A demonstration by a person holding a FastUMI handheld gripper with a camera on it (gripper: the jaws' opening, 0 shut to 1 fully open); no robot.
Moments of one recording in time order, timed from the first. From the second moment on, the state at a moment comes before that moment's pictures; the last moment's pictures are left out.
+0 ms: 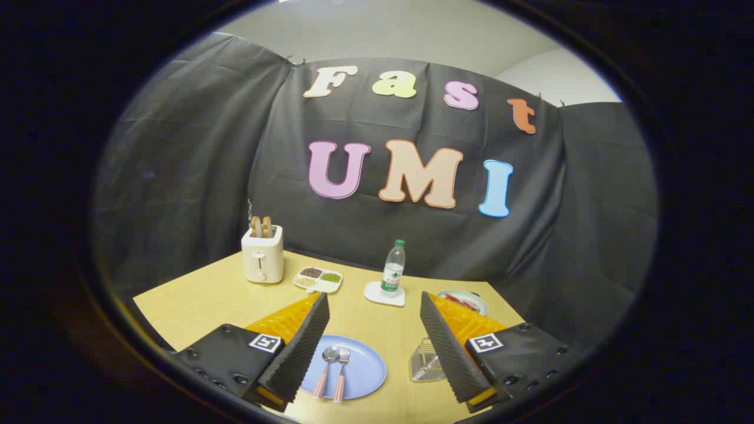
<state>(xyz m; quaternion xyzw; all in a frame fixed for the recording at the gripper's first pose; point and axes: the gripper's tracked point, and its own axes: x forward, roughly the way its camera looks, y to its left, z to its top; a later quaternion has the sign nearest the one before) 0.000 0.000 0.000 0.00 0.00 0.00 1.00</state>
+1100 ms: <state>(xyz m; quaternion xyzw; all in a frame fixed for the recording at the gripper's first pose) 0.013 0.017 -0.047 0.02 0.08 -0.01 1.00</state>
